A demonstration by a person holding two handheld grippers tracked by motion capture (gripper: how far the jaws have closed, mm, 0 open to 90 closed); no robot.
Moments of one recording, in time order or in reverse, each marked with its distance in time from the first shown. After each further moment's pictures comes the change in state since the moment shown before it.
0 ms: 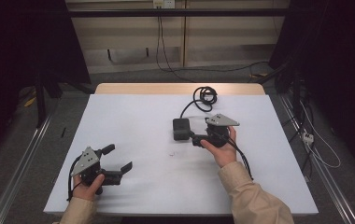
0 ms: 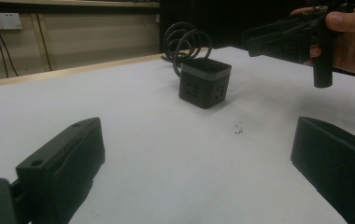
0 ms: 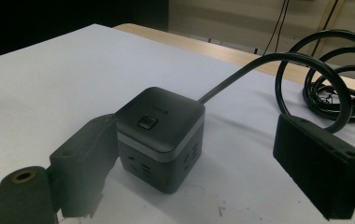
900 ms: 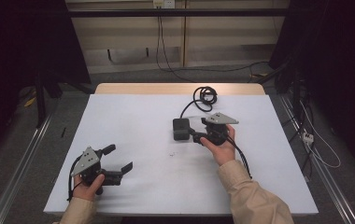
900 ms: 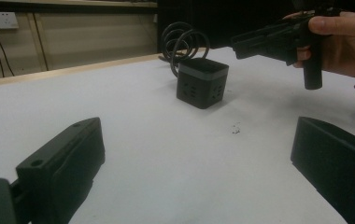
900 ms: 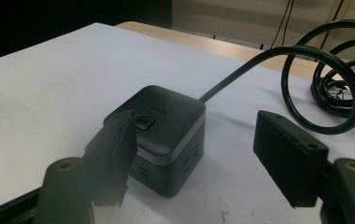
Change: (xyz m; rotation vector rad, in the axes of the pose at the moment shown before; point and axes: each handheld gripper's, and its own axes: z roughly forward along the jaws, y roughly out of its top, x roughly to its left) left arm 0.000 0.000 0.000 0.002 -0.011 -0.002; right arm -0.005 -0.002 0.009 0.011 0.023 0.024
